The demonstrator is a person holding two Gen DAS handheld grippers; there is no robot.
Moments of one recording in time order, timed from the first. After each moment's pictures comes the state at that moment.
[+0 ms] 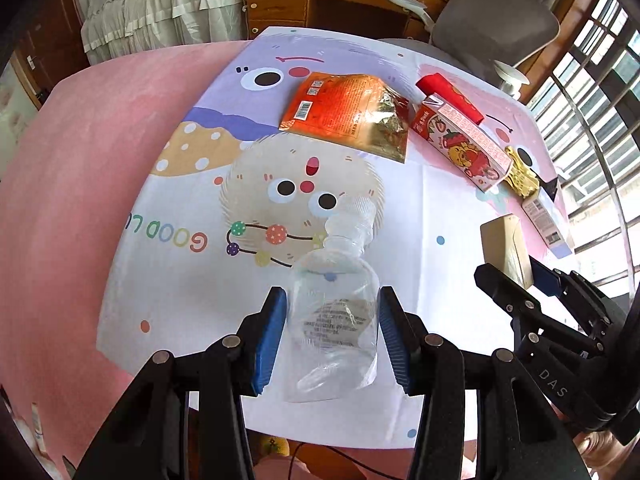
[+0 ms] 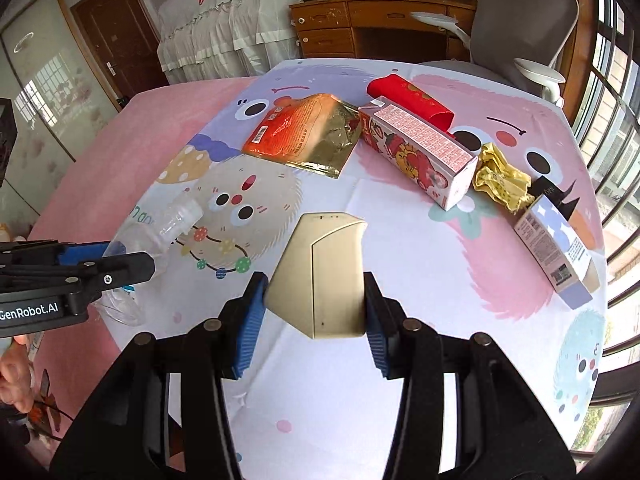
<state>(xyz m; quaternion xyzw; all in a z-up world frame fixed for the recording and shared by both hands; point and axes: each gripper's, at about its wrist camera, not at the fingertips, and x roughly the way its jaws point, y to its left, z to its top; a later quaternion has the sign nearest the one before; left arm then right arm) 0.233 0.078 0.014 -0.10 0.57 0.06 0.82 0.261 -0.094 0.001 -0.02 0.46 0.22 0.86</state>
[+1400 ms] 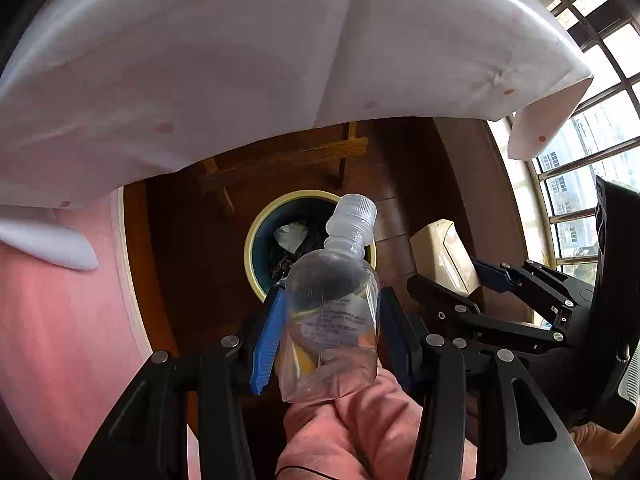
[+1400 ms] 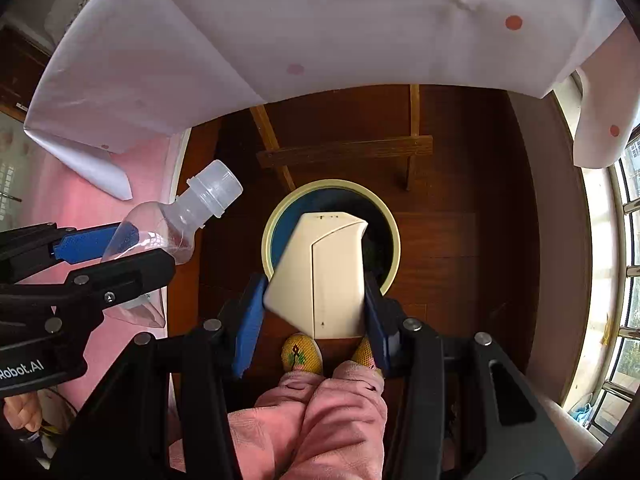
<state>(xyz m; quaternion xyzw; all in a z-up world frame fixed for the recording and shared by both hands) -0.034 0.022 -0.218 0.02 0.67 -0.15 0.73 -0.045 -0.113 -0.256 0.09 0.62 0.07 0.77</state>
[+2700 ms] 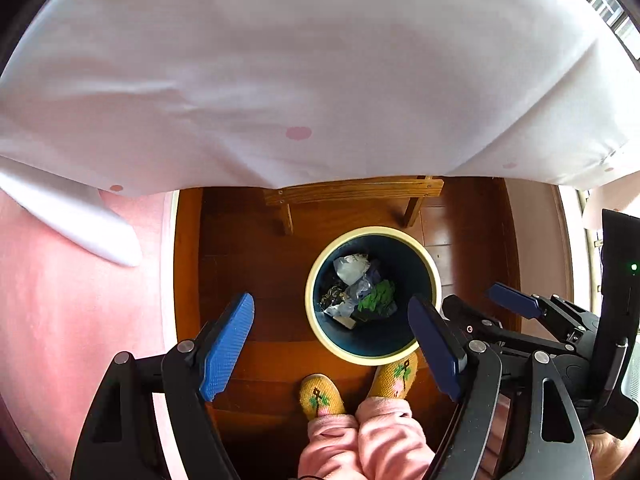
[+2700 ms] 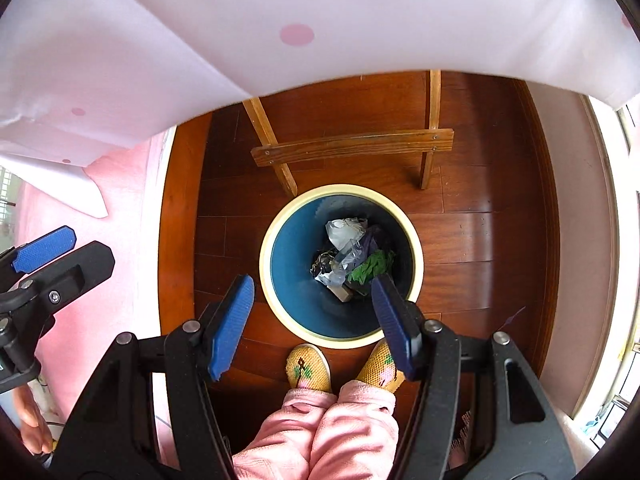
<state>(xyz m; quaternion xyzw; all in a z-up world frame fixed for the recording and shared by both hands) 0.010 0.086 -0.232 0.00 0.63 -0.03 0.77 0.018 -0.087 -0.302 0.10 0.64 0.07 0.76</state>
